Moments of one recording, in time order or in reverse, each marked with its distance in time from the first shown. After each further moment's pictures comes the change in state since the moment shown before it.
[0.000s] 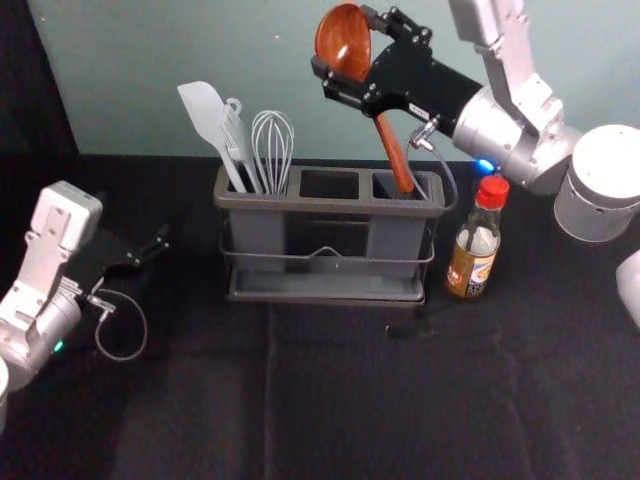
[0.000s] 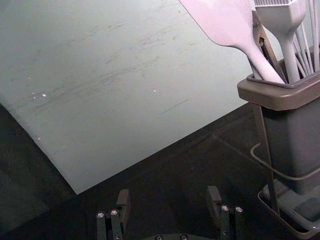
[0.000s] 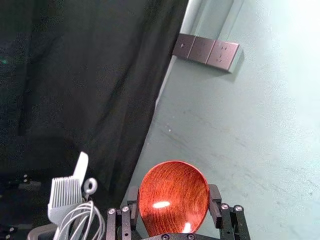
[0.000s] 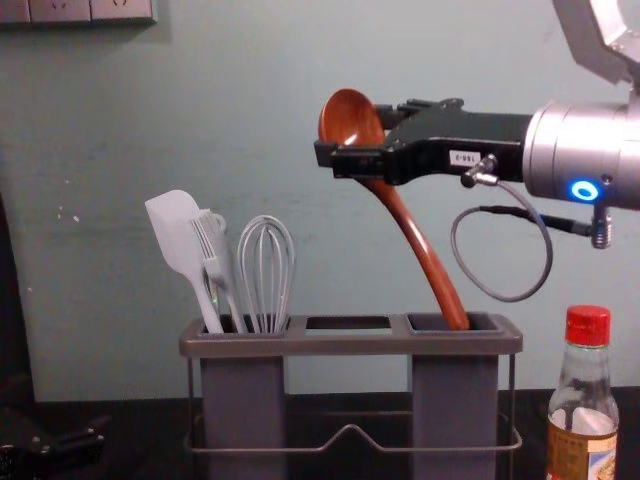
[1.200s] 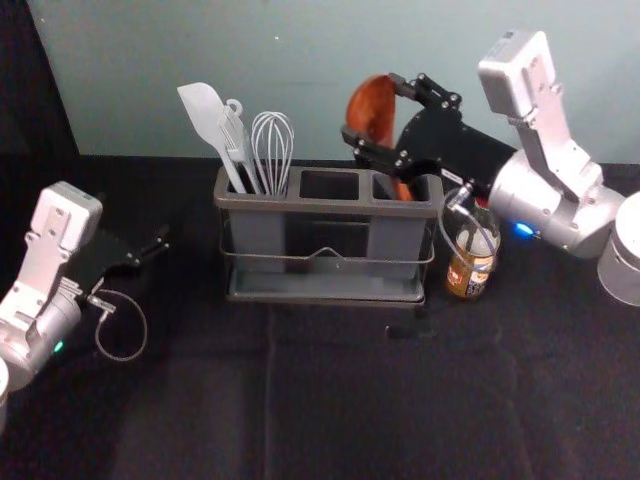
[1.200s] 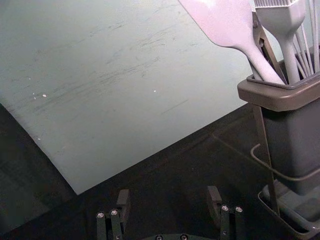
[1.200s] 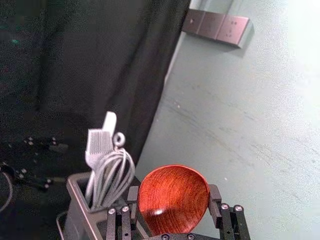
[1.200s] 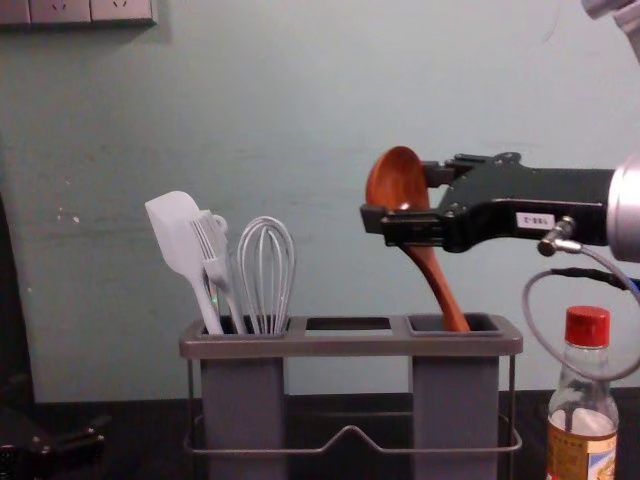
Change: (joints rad) left arm 0.000 0.000 0.000 0.000 0.000 0.000 0.000; right arm -0.170 0.117 0.031 -0.184 0.007 0.062 -0.005
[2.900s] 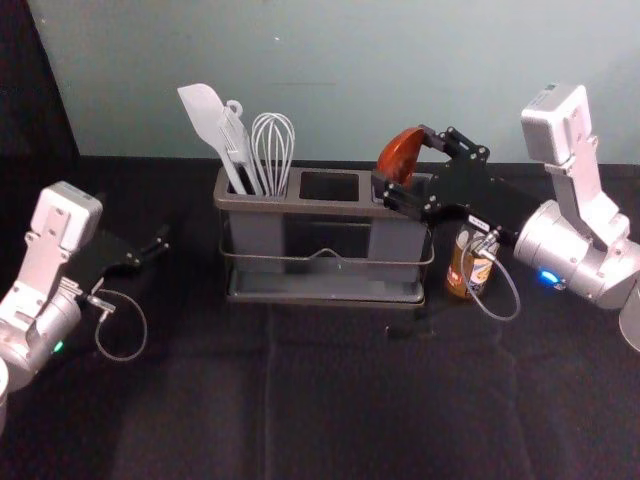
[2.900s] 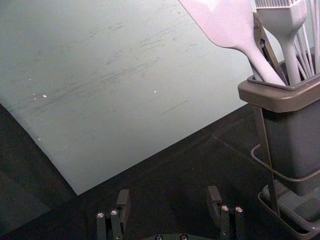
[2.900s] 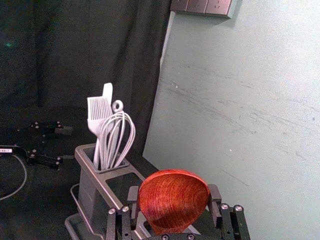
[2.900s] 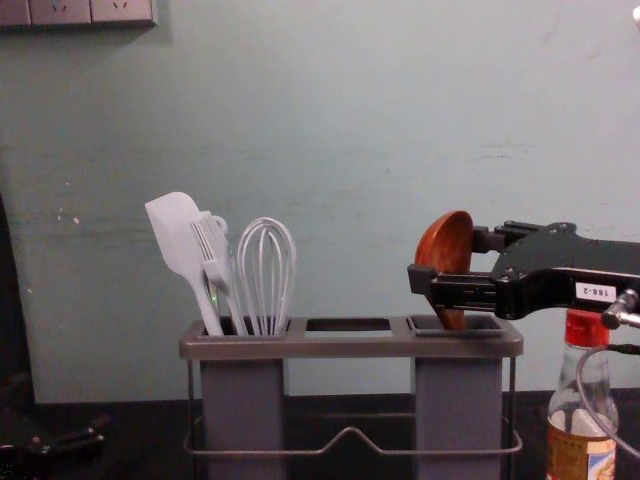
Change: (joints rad) left arm 0.000 0.000 0.000 0.000 0.000 0.000 0.000; right arm -0.124 0.031 0.063 -0.011 0.075 -0.012 0.009
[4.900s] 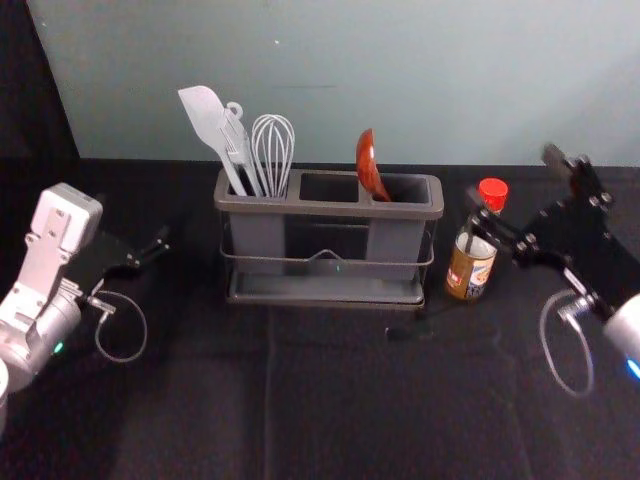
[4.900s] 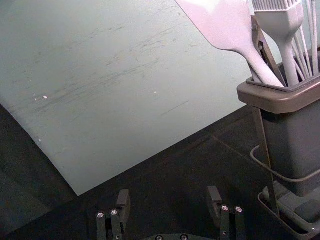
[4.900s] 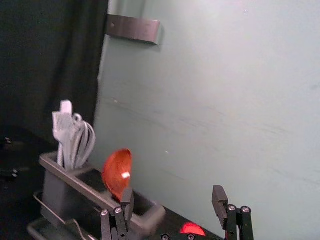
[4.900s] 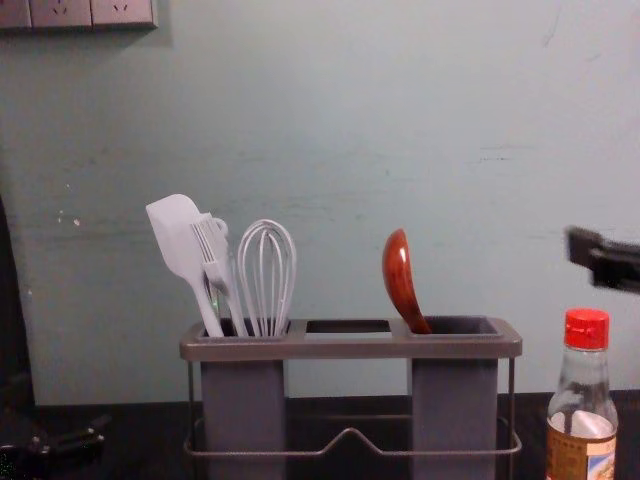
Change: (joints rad) left arm 0.000 0.000 0.000 0.000 0.000 0.000 0.000; right arm -0.451 0.019 0.232 -0.391 -0.101 -0.054 -0.285
